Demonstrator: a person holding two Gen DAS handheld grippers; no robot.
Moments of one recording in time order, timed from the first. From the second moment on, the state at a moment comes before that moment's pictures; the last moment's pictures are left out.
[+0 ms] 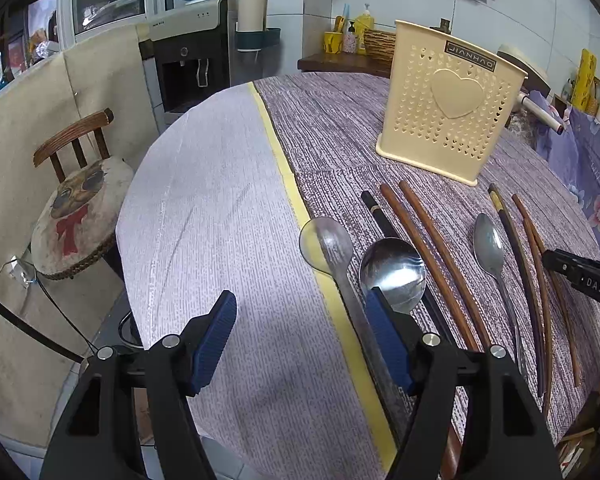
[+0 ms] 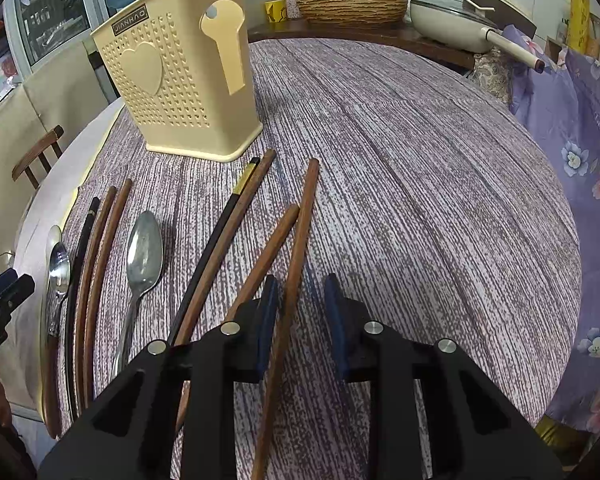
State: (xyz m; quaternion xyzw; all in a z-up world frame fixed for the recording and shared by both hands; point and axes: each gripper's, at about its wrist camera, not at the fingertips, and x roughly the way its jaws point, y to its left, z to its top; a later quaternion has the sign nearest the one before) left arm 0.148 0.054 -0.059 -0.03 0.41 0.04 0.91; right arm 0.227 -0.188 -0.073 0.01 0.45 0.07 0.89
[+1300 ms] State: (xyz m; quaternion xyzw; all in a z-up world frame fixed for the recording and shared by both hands) left arm 0.194 0.043 -0.071 0.00 0.45 0.05 0.89; right arm 0.261 -0.172 -0.072 0.00 0.45 0.06 0.89
